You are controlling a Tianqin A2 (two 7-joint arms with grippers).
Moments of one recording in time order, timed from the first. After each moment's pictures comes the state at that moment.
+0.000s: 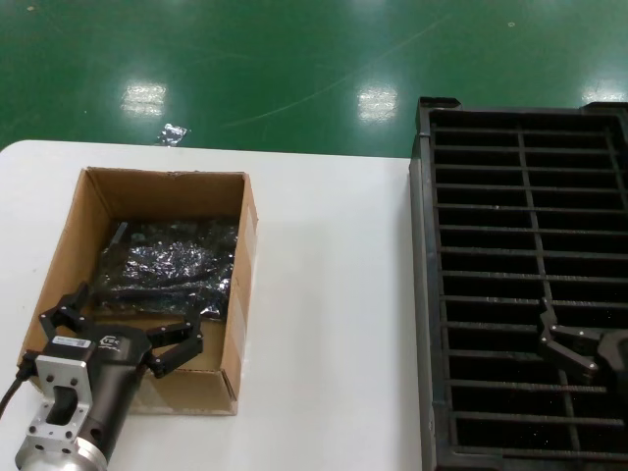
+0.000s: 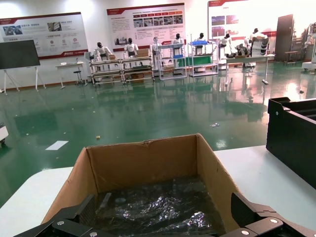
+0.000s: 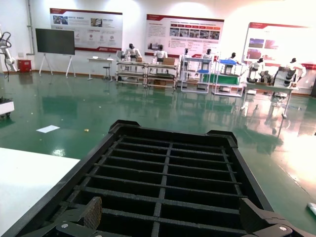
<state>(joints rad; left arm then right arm) 0.00 -0.30 1.60 -1.61 -1.76 0.01 0.02 0.01 0.30 -1.59 1.60 1.79 -0.03 0.01</state>
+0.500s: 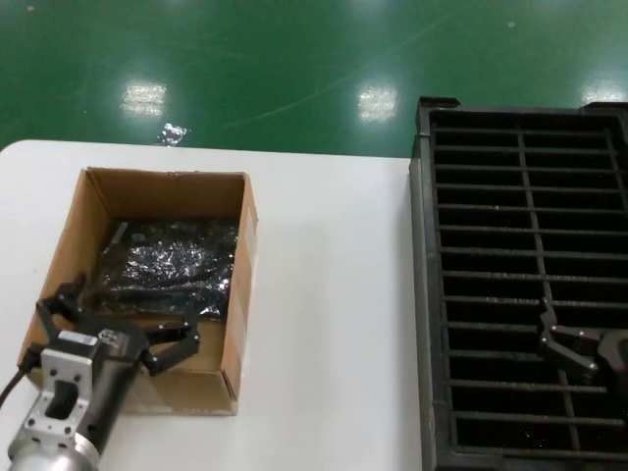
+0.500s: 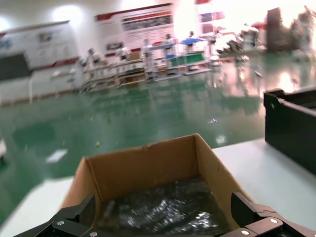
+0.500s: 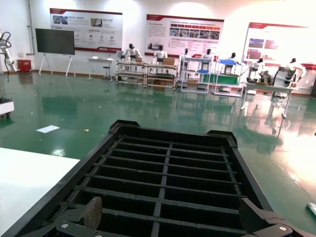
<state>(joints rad) -0.01 -0.33 1.62 -1.61 -1.74 0.01 0.05 0.01 0.30 -1.59 1.60 1.79 -0.03 0.01</state>
